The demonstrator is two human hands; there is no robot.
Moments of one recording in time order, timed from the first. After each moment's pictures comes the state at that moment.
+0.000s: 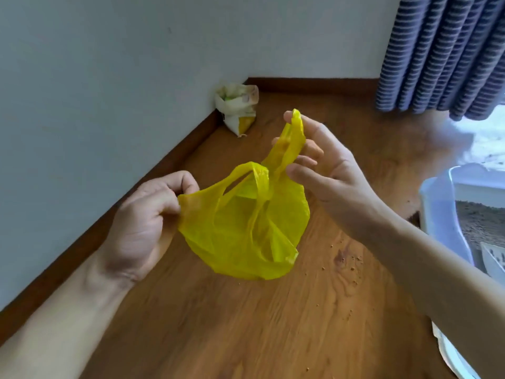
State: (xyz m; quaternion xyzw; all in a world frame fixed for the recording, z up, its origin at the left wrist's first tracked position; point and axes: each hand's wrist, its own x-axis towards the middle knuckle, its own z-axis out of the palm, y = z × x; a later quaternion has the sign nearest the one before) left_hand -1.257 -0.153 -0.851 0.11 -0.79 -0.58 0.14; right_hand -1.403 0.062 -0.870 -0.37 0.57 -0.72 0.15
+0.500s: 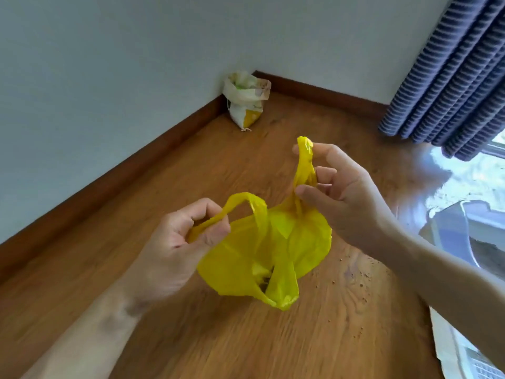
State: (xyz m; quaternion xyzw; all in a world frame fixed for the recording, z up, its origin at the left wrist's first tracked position) left_hand -1.223 -0.227 -0.916 0.01 -0.78 -0.62 0.11; right_hand -1.379 -0.025 -0.882 -0.36 0.68 -0.62 0.16
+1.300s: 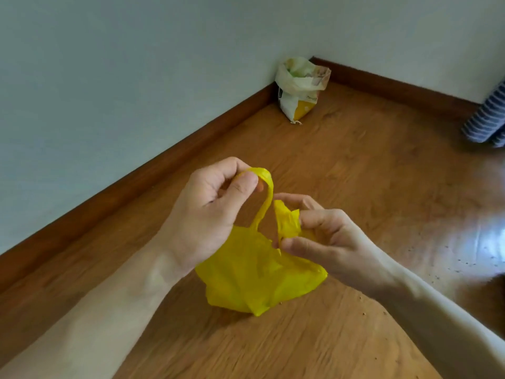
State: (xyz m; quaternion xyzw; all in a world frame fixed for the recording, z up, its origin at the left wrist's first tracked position) left_hand -1.253 -0.260 -0.896 0.10 -0.78 -0.59 0.19; right_hand -1.378 -0.087 -0.936 -0.45 0.63 -0.53 0.33
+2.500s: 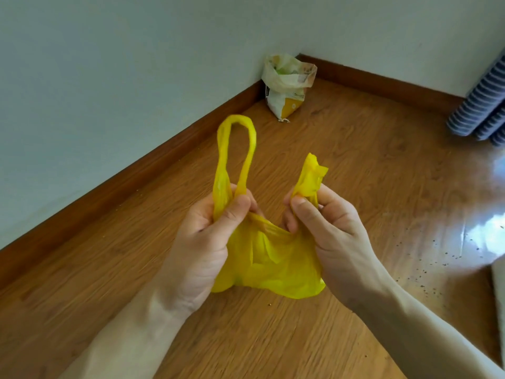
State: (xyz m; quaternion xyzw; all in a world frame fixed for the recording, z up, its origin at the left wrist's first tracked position) left_hand -1.260 -0.227 -0.931 0.17 -0.56 -0.79 0.19; right_hand -1.365 -0.092 -0.933 -0.27 0.57 -0.73 0.26
